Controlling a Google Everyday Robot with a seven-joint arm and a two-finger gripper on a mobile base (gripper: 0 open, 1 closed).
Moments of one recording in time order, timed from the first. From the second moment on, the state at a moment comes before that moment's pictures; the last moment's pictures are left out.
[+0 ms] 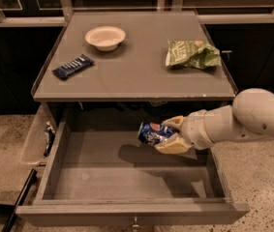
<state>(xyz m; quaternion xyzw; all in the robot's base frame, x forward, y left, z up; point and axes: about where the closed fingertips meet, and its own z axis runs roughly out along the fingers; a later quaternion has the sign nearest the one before) 0.499 -0.099 0.728 -0.55 0.73 0.20 0.36</state>
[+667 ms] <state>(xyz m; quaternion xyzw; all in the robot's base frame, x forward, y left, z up) 0.481 -0.100 0.823 -0.59 0.69 0.16 0.39</state>
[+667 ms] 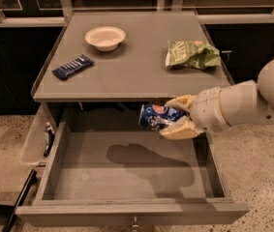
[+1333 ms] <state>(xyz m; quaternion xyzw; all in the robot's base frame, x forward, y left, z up) 0.501 -0.100 0.864 -0.61 0.67 0.14 0.41</state>
